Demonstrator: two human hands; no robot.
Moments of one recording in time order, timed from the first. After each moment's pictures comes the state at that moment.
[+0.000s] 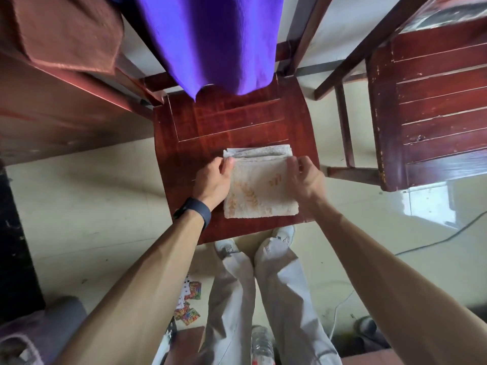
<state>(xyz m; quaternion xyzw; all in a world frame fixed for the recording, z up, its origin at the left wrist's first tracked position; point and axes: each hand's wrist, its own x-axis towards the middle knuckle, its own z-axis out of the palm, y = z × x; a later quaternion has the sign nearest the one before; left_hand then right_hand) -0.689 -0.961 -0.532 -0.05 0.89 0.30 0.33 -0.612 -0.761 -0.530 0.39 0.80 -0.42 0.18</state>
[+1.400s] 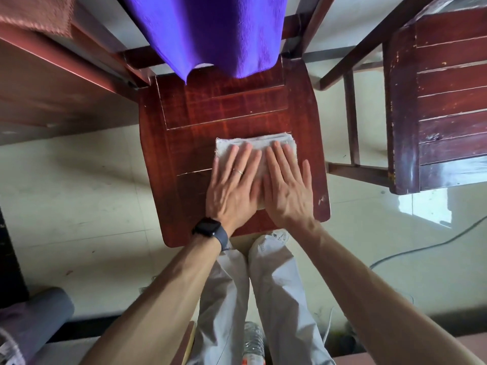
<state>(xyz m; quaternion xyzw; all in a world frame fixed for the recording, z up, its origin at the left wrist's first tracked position) -0.628 -0.937 -0.569 0.25 0.95 0.12 0.13 -0.585 -0.796 -0.560 0.11 0.96 -0.21 0.13</state>
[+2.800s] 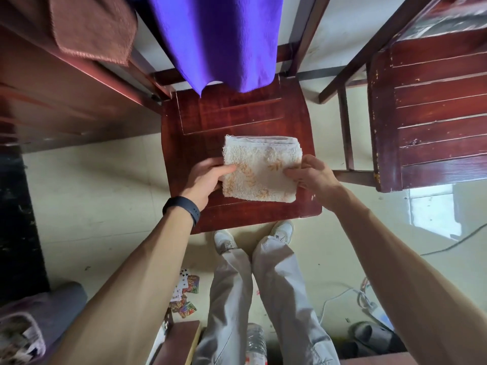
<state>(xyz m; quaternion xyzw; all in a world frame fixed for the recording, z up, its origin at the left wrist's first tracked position) -0.678 -0.972 -0.505 -0.28 0.70 0.52 0.40 -0.608 -0.724 -0.504 0.41 0.59 -0.64 0.27</state>
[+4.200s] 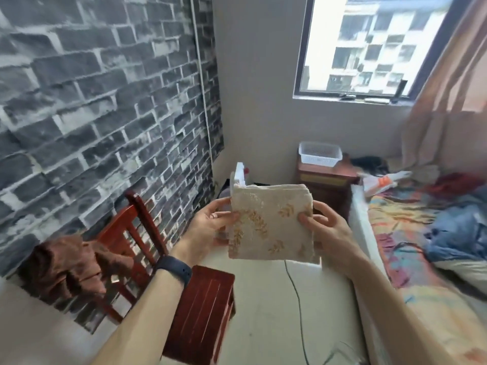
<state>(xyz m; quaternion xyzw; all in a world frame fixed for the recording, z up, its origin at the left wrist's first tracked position) -0.499 -0.521 0.099 0.40 0.48 0.49 0.61 -0.224 -0.511 0.085 0.48 0.50 -0.54 -0.47</state>
